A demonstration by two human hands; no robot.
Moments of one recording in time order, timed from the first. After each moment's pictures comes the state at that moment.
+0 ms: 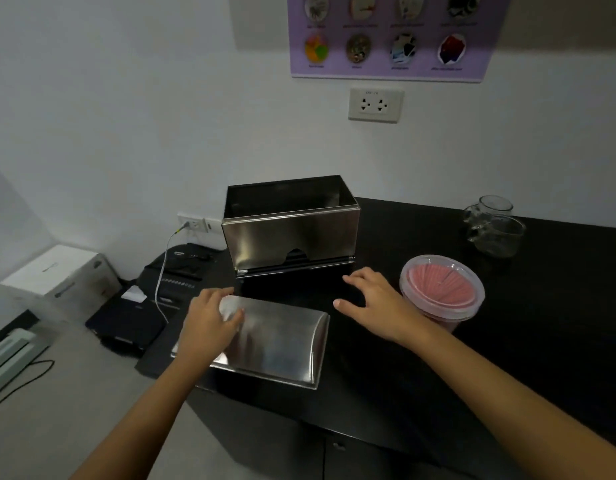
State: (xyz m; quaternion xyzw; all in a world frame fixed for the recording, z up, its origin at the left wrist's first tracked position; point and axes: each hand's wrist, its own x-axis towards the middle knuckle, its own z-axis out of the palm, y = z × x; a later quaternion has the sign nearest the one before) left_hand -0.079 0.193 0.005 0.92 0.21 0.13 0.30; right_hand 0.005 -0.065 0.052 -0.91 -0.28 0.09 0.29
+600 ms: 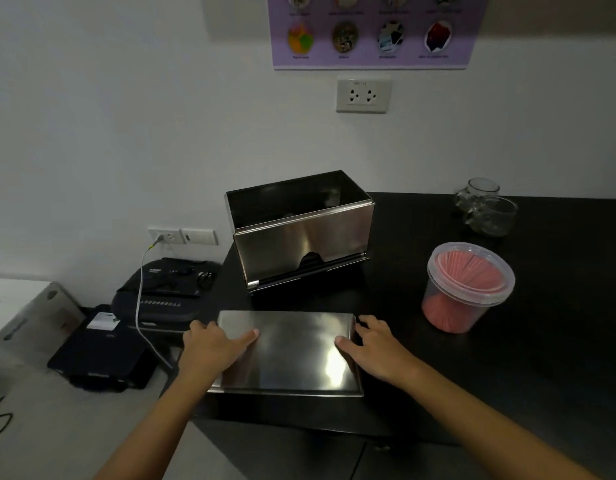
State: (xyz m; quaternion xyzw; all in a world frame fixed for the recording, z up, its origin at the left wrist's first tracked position) left_hand -0.058 0.242 -0.014 0.93 0.28 -0.10 0.22; right_hand -0.026 -0.015 -0.025 -0.94 -0.10 0.19 0.28
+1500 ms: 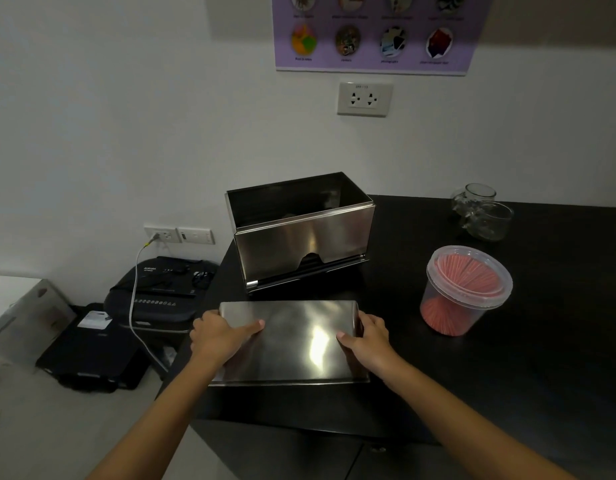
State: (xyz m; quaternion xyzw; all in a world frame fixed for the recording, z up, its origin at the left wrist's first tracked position) left_hand -0.042 0.236 -0.018 0.86 0.33 -0.03 0.38; right_hand -0.026 0.001 -0.020 -0.86 0.03 0.16 0.47
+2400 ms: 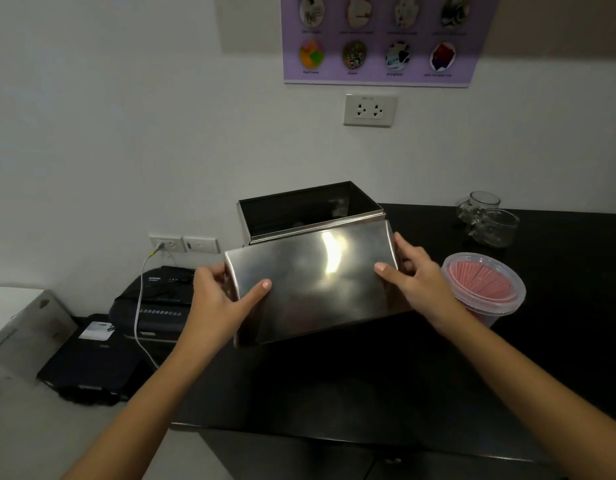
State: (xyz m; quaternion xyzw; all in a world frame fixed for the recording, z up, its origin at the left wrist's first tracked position) left_hand -0.052 0.247 0.052 0.82 0.11 0.17 0.54; right_hand -0.003 -0.023 0.083 -0.82 -0.06 -0.01 0.57
